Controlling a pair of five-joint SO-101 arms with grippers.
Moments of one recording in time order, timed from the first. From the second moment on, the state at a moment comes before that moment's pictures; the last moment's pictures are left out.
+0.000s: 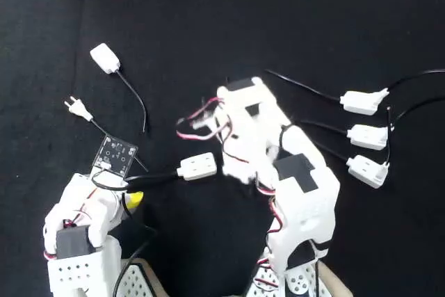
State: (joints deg) left arm -14.4 -103.9 92.6 71.3 -34.1; right arm -19.2 23.0 16.5 99.4 29.0
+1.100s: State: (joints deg) left arm -14.4 -103.9 92.6 71.3 -34.1; right arm -19.2 41.5 -20.6 99.4 24.6
